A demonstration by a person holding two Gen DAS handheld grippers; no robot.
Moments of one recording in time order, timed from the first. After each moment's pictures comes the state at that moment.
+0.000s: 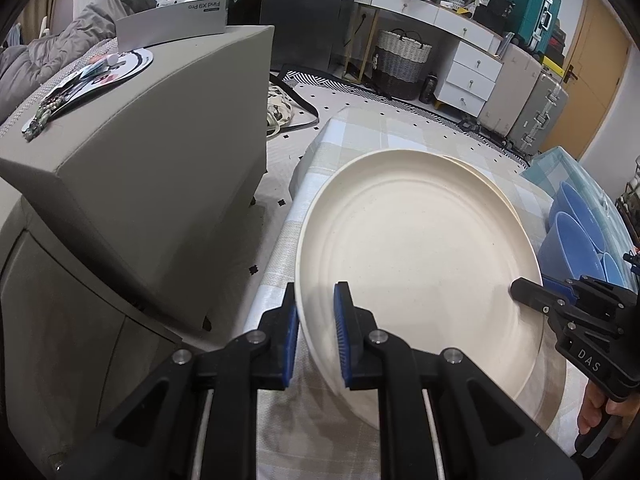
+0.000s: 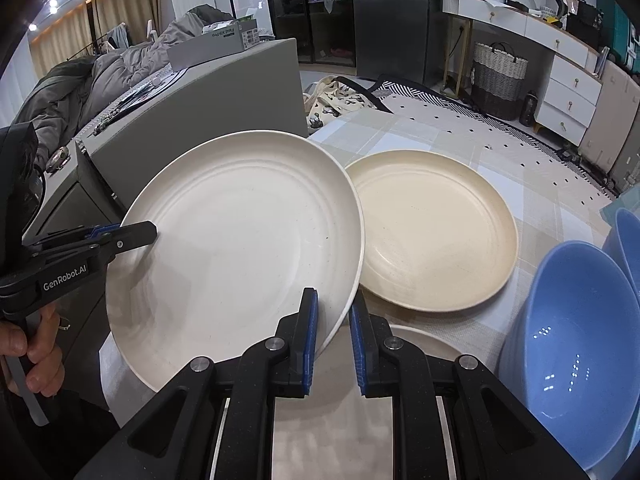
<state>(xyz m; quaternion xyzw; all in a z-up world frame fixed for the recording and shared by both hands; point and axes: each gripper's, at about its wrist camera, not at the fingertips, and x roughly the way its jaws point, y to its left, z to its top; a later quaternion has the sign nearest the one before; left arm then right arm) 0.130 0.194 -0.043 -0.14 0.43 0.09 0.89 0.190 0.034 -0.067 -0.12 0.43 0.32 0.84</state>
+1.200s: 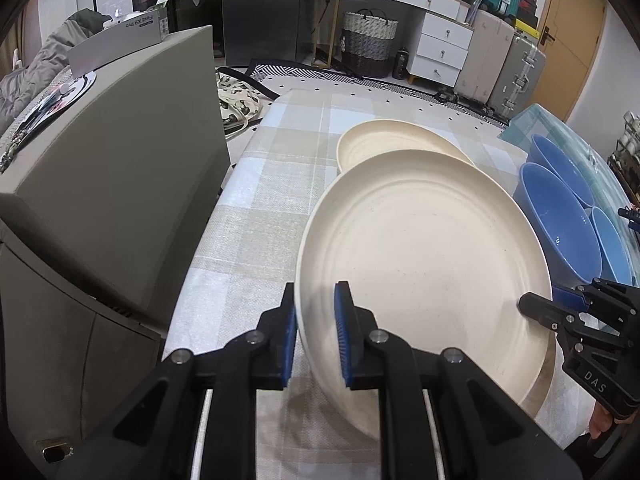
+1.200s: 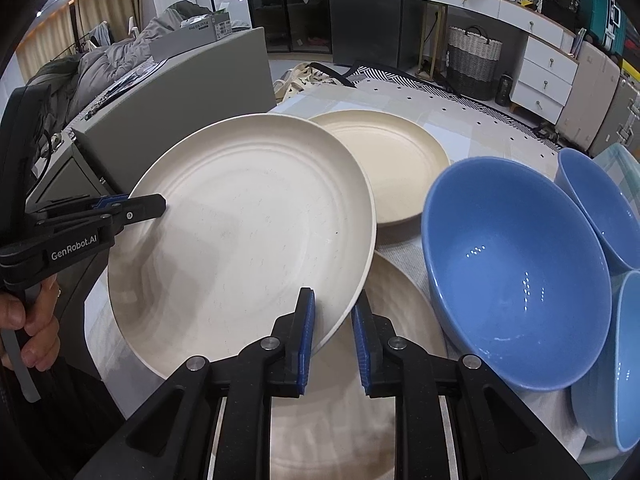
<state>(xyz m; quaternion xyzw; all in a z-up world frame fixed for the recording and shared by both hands) 0.144 0.128 -0.047 -0.09 0.46 0.06 0.88 0.153 -0.047 -0.070 -0.13 0.45 0.28 0.84</state>
